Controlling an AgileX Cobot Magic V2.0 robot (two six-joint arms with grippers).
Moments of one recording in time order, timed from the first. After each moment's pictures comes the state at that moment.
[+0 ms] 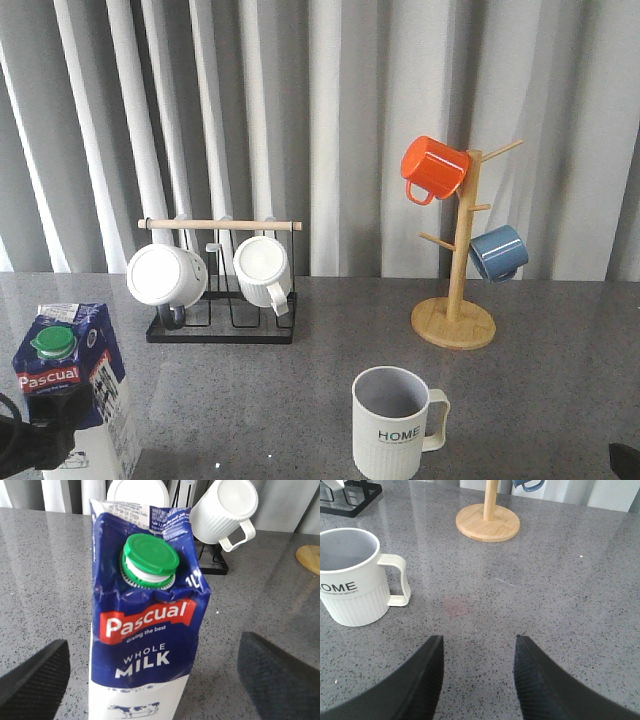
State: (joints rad) left arm -0.16 1.11 -0.61 -0.11 -0.06 -0.07; right arm 0.14 0.84 -0.56 -0.21 0.27 0.15
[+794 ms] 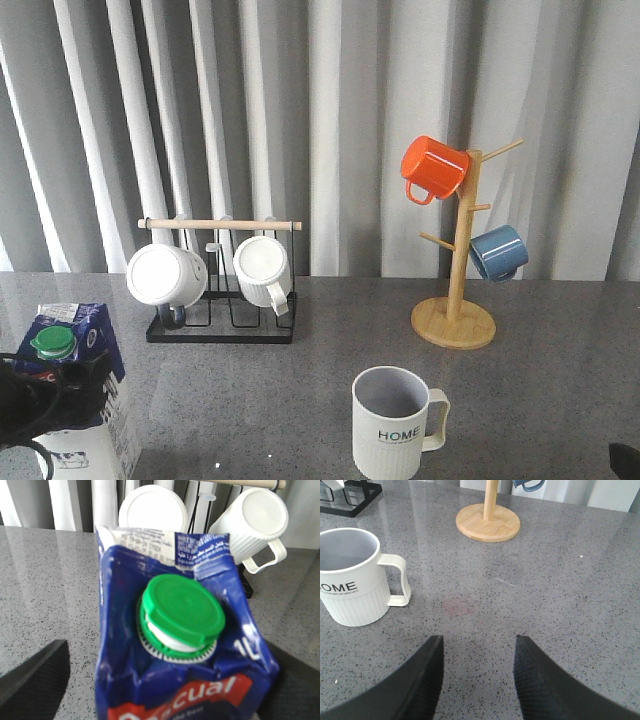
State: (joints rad) left arm -0.14 1.32 -0.69 -0.16 -0.25 0.01; right arm 0.14 0.84 -0.56 -0.21 0.27 0.15
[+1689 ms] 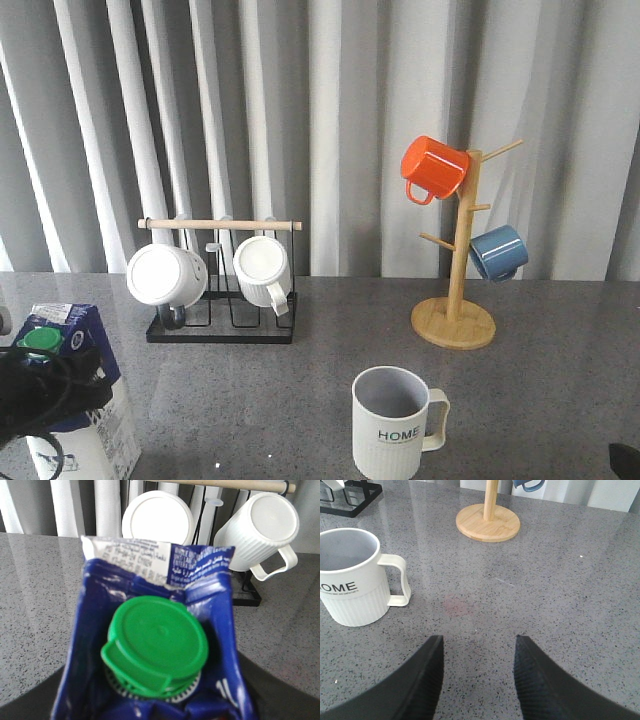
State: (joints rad) left arm -0.14 1.38 -0.71 -0.16 -0.31 0.01; right arm 0.14 0.84 -0.56 -0.21 0.27 0.15
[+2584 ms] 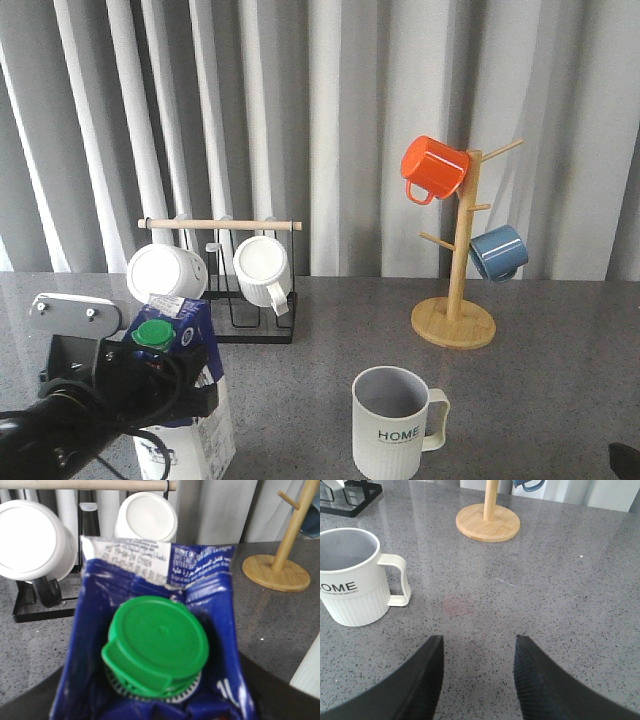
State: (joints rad) left arm -0.43 1.47 -0.82 -0.40 -0.33 0.24; right arm 0.14 0.84 -0.56 -0.21 0.27 0.15
